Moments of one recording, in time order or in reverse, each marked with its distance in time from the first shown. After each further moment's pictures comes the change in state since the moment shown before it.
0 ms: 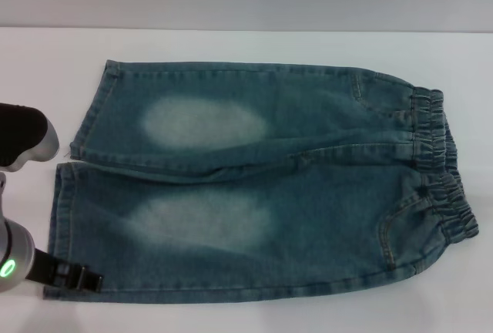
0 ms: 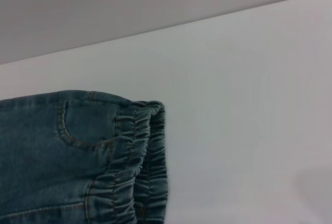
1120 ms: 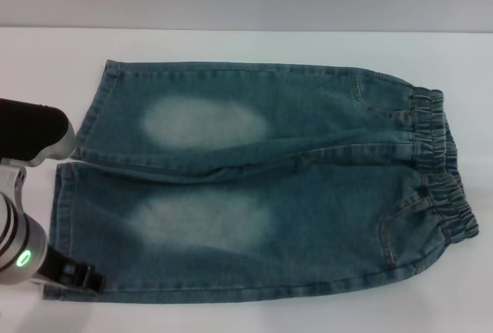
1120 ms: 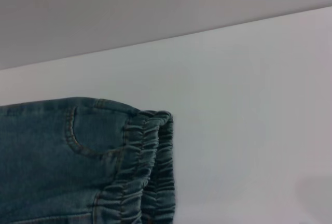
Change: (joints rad) left arm -0.096 0.000 -0.004 -0.130 -0.013 -0.007 -0.017; right arm 0.033 -0.003 0.012 0.007 0.000 0.008 -0.018
